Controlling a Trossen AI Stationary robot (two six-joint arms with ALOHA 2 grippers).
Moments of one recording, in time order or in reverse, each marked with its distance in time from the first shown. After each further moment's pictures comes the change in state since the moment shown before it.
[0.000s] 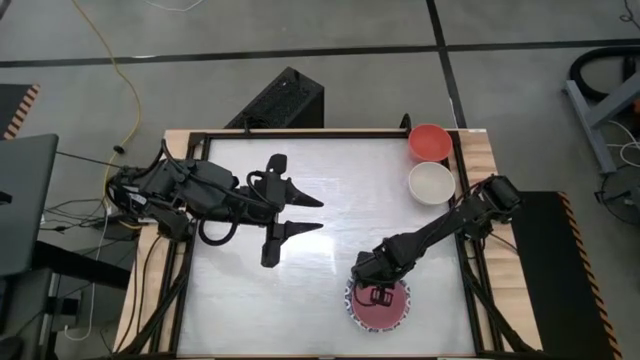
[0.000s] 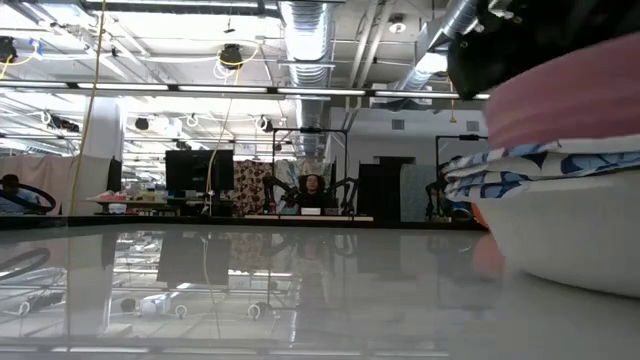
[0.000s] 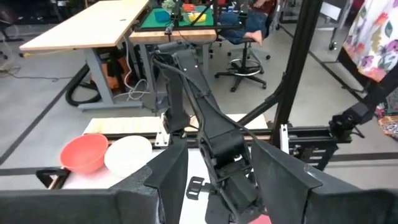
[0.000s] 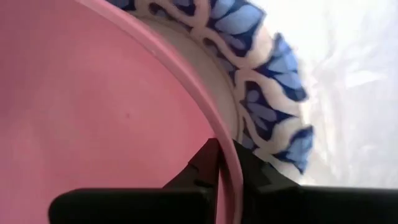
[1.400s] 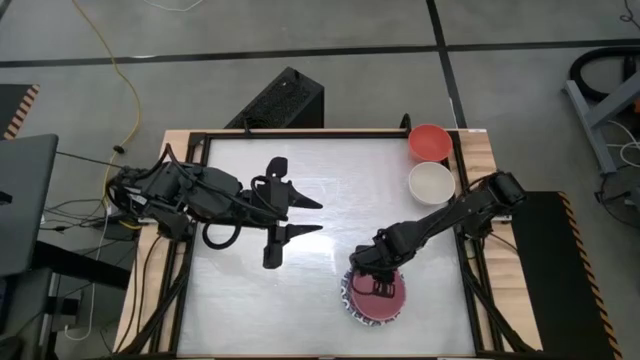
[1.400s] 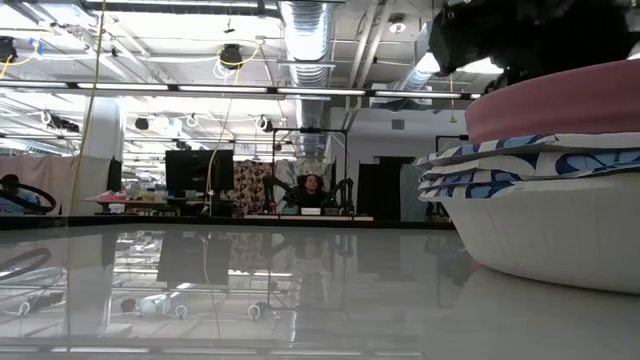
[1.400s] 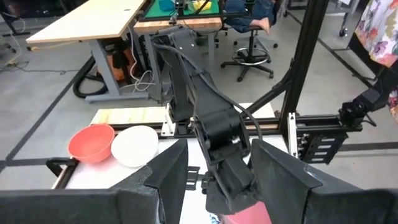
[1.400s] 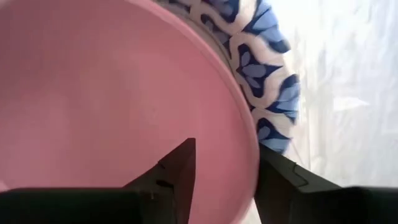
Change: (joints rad) left arm -0.008 0.000 -0.019 -0.030 -0.027 0.008; right arm -0.049 -0.047 0.049 -0.080 0.001 -0.192
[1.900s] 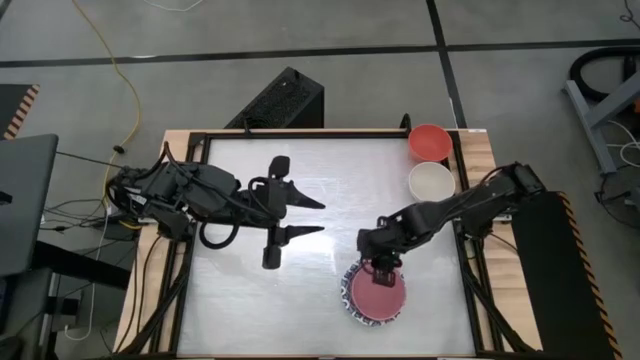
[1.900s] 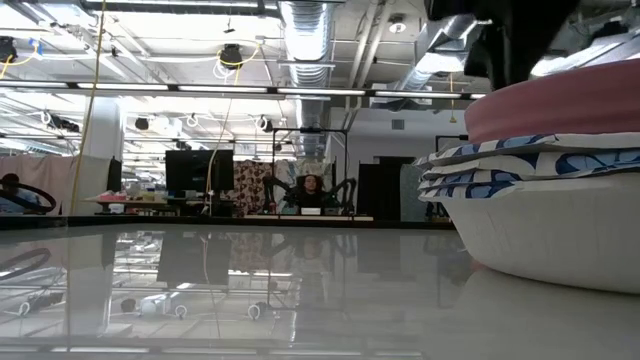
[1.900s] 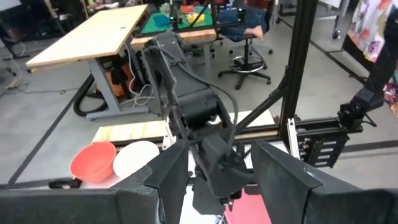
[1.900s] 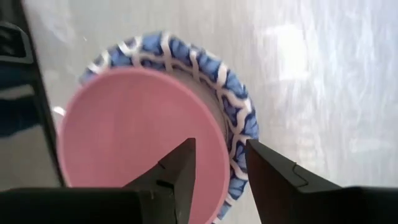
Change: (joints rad) left arm 0.000 0.000 0.000 0.051 0.020 0.081; right arm -0.052 -0.165 0.000 0.062 0.033 -0.010
